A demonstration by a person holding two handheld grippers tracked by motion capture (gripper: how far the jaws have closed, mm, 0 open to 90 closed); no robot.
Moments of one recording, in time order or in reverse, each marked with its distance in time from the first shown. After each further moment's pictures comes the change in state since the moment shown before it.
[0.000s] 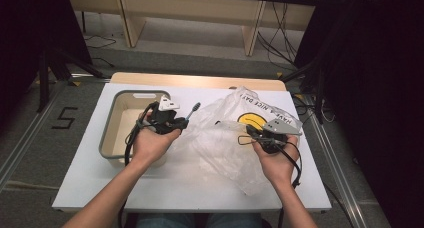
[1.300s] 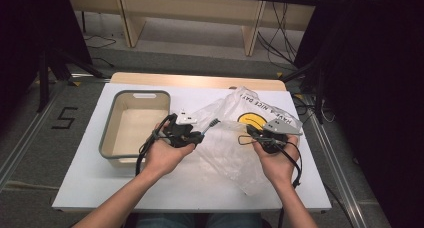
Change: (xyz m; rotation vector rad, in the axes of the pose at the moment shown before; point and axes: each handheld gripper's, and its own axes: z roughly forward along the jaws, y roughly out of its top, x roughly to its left) left arm -0.039 -0.010 0.011 0.052 -0.116 0.071; right arm -0.001 0.000 0.000 -0.002 0.000 0.002
